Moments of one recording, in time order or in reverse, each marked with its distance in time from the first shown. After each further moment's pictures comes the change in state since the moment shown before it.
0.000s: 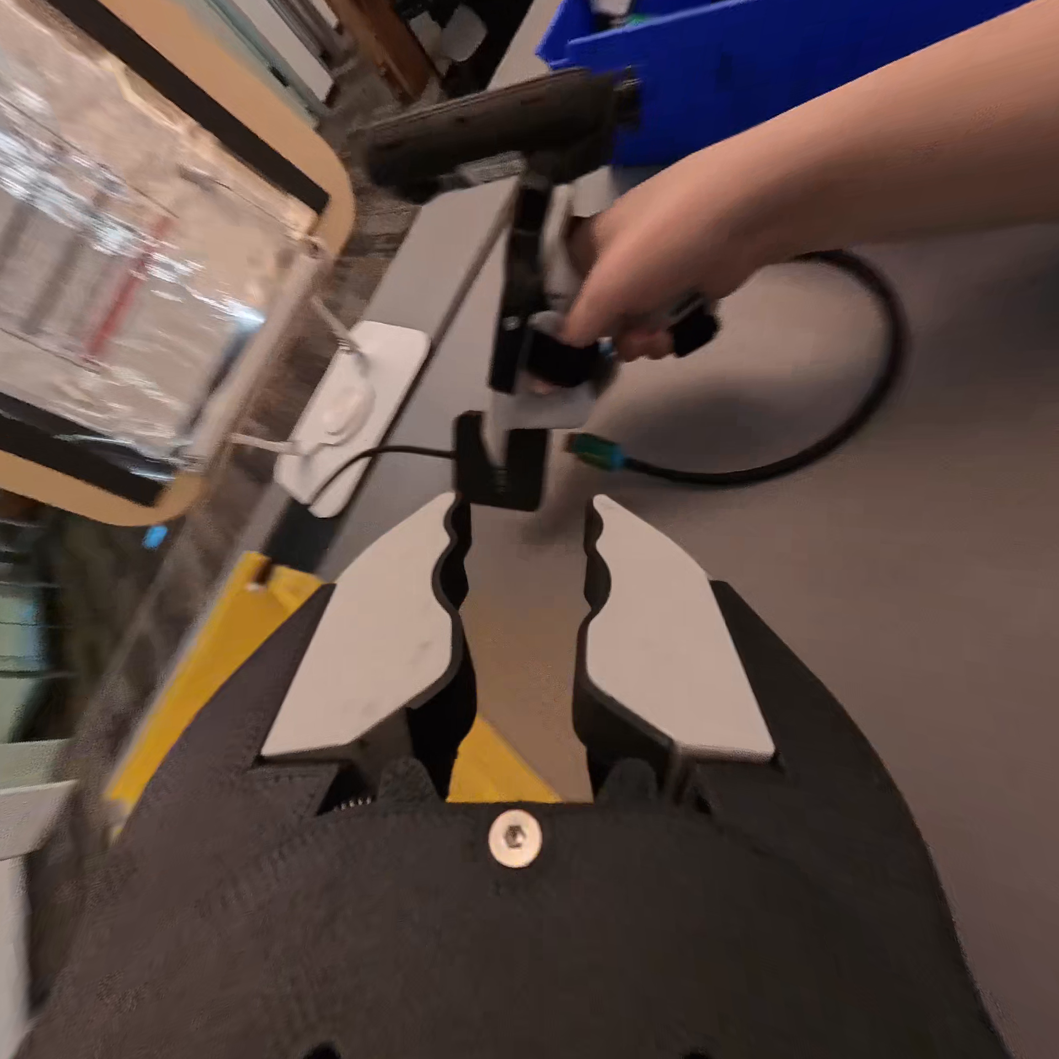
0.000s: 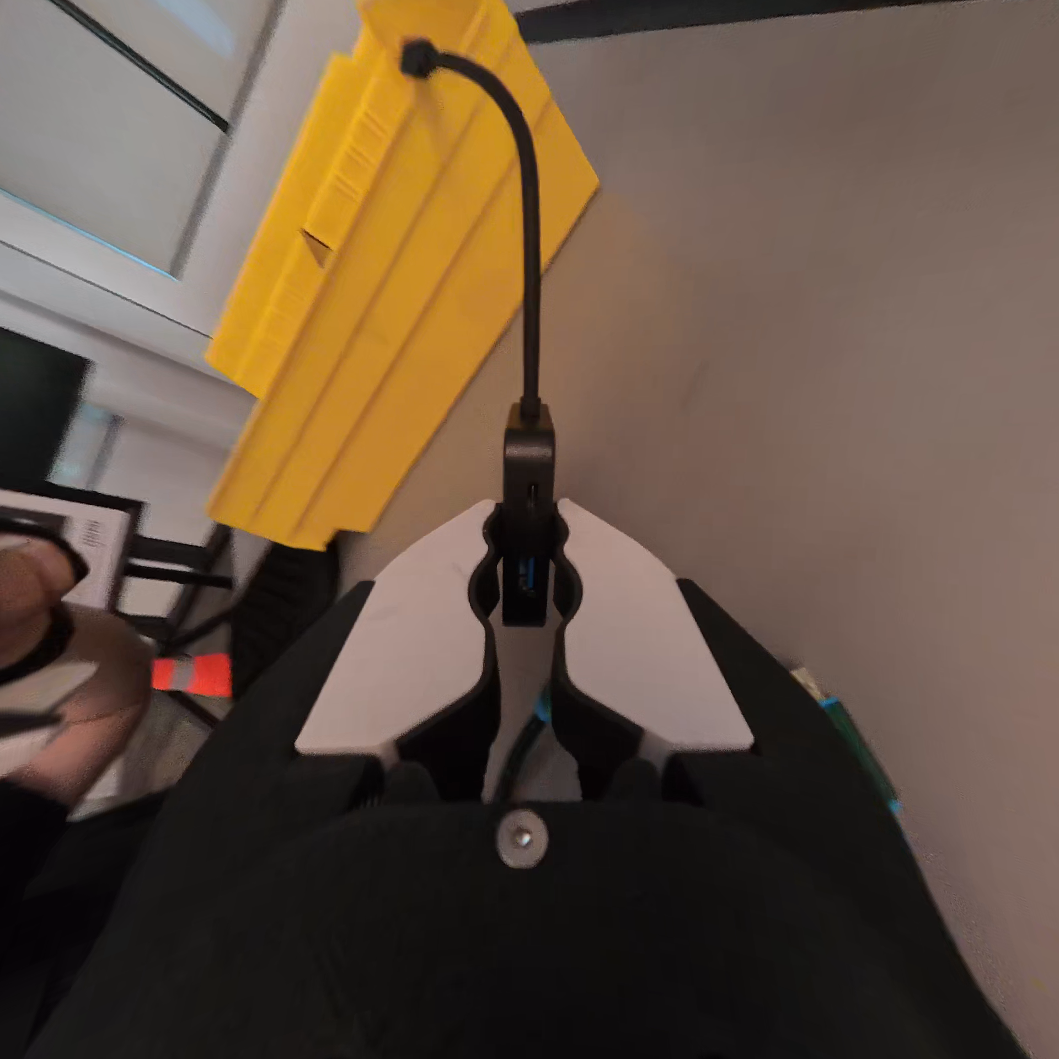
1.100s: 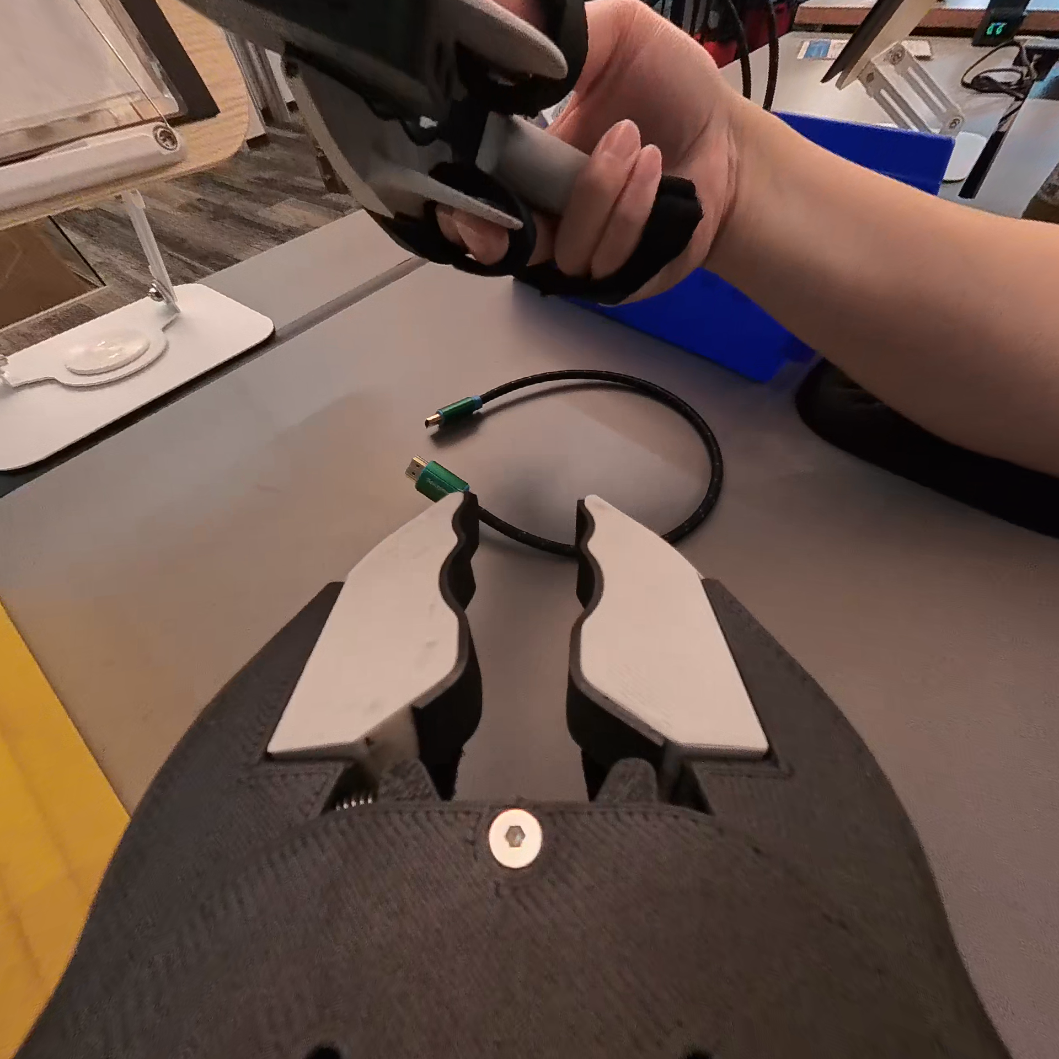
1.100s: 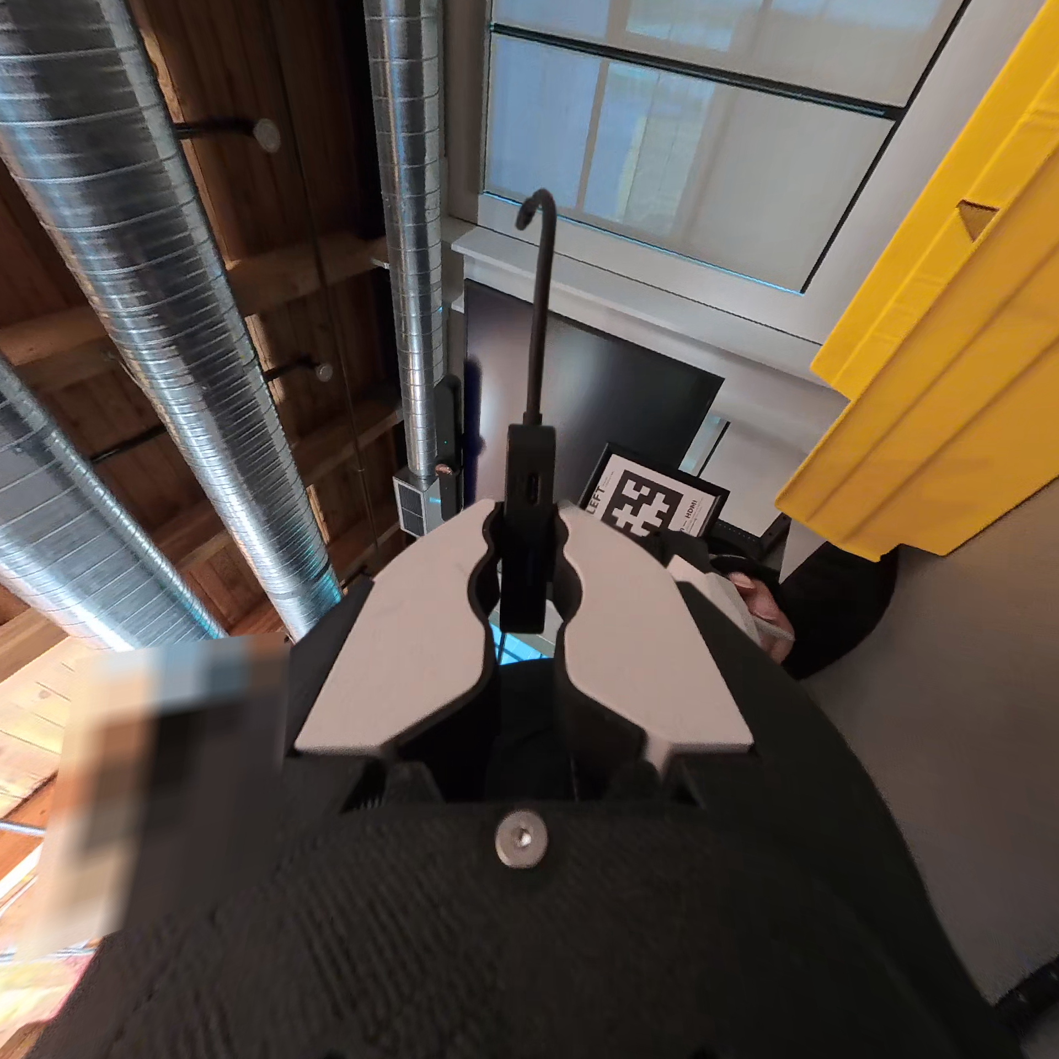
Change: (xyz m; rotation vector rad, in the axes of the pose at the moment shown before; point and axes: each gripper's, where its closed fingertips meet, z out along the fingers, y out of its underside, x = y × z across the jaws) left arm 0.057 0.012 0.029 0.269 0.210 -0.495; right arm -0.122 -0.033 -0.098 0.012 -1.071 0.399
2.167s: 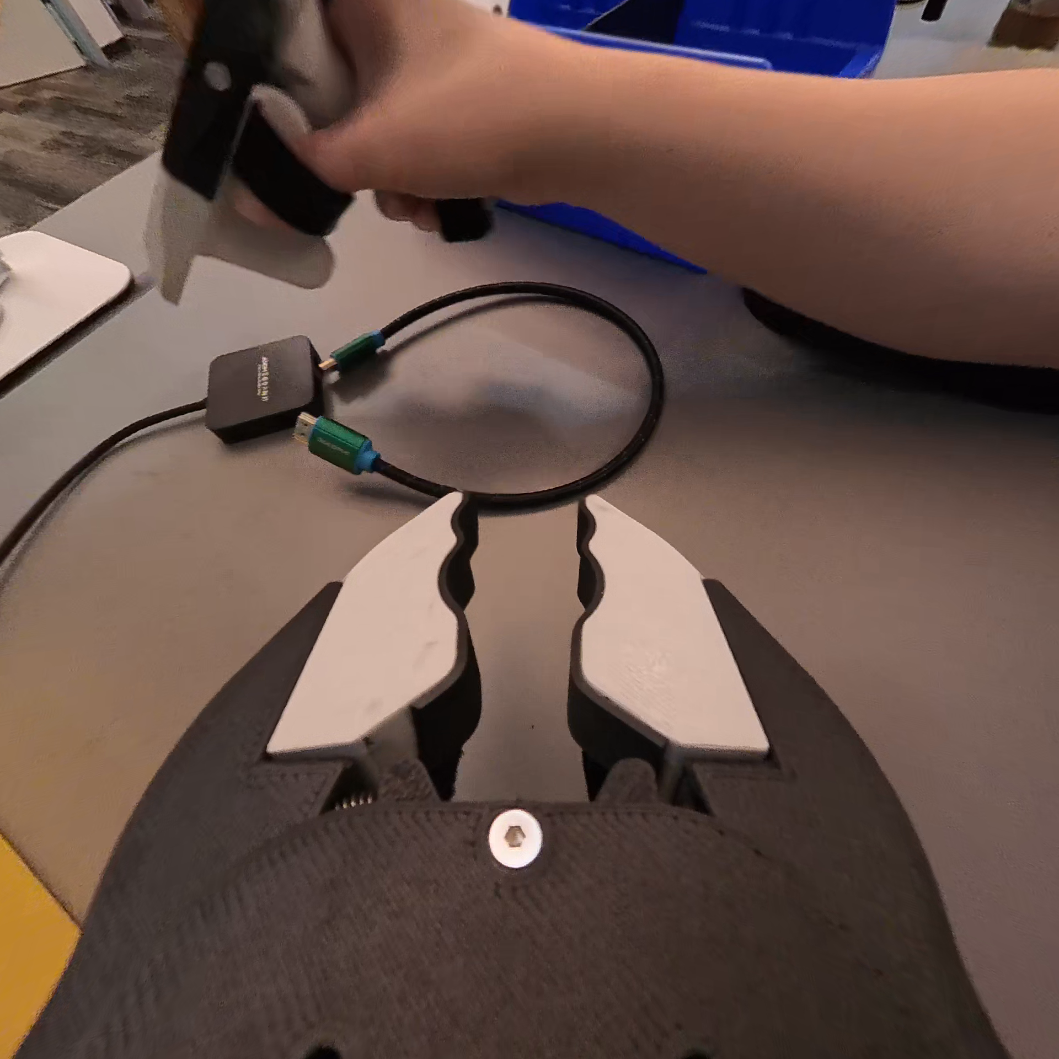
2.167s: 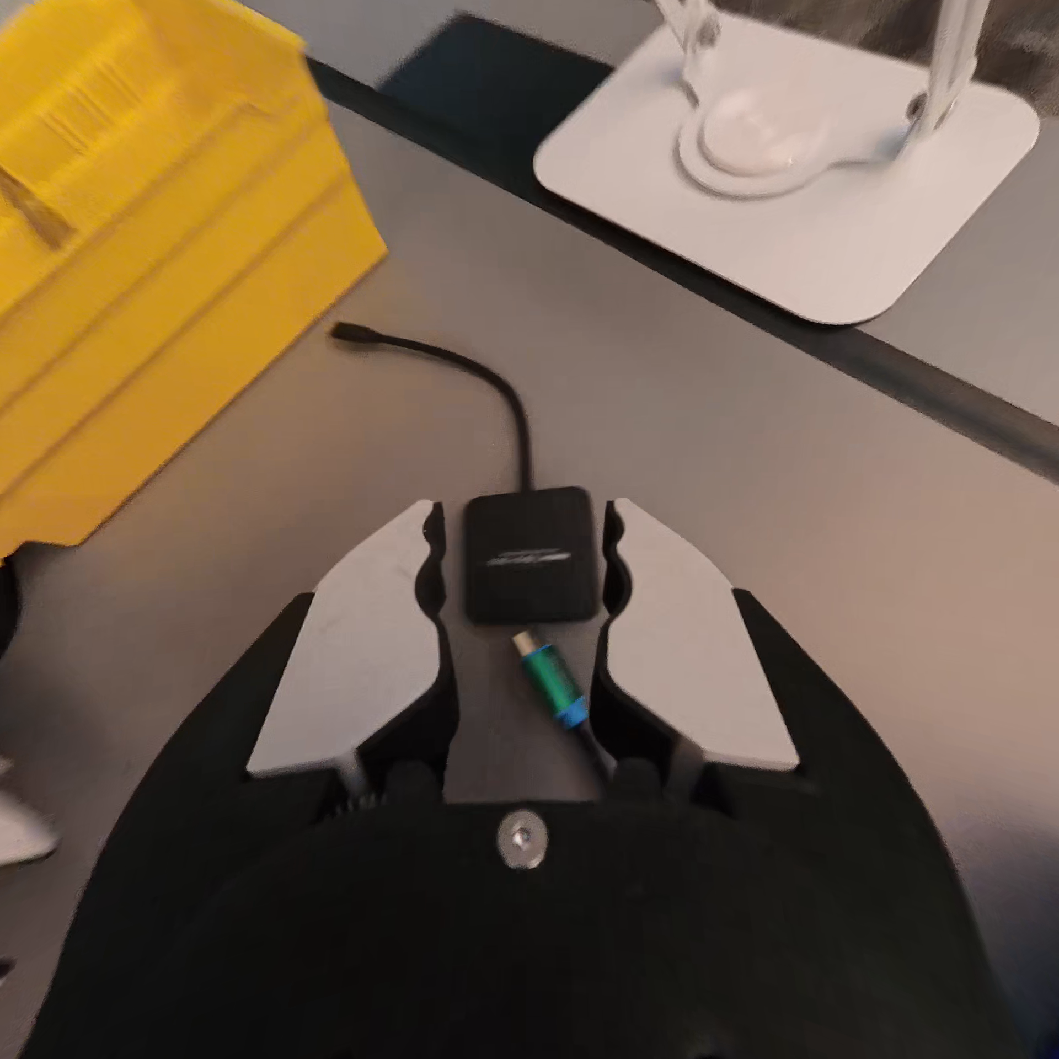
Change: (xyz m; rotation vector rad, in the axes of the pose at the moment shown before) left arm 0.037 0.032 0.014 -0.142 0.111 0.093; right arm 0.105 -0.067 -0.124 -0.030 1.495 -0.753
